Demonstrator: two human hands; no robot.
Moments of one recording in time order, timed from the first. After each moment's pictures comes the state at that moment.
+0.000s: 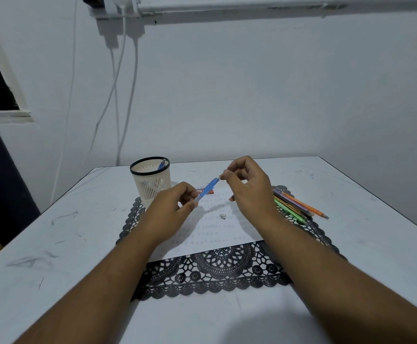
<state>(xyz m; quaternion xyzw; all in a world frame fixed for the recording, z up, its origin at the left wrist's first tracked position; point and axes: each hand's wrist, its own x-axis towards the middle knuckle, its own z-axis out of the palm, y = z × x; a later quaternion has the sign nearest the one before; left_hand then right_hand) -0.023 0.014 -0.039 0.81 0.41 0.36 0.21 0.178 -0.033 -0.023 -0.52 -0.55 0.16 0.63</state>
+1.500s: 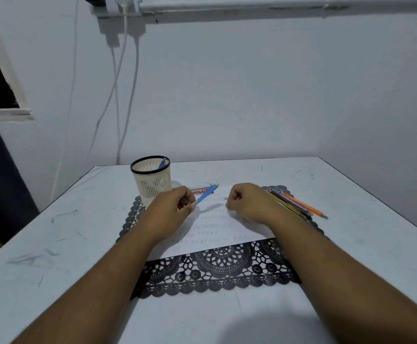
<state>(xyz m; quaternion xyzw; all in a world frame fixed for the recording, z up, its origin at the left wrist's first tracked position) -0.027 0.017 -0.042 0.82 0.44 0.30 0.20 0.209 -0.018 -0.037 -0.68 -0.63 0.21 0.31</state>
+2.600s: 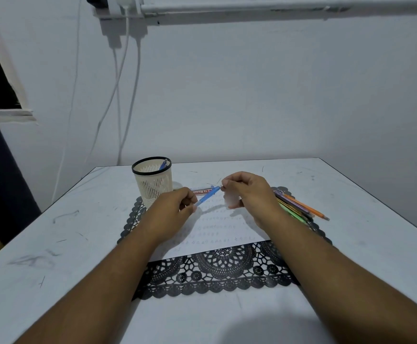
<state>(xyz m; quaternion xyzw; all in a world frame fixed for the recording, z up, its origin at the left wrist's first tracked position) -0.025 0.015 -0.040 0.82 0.44 0.30 0.18 0.195 -0.022 -0.031 -0.53 -0.50 0.37 0.58</state>
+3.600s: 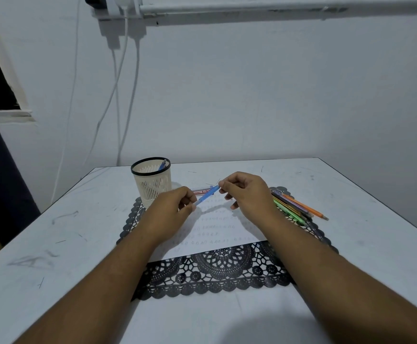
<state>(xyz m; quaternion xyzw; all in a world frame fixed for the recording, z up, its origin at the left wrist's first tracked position) -0.026 0.014 -0.039 0.82 0.44 0.31 0.18 0.193 -0.026 -0.033 -0.55 -0.57 0.26 0.56</state>
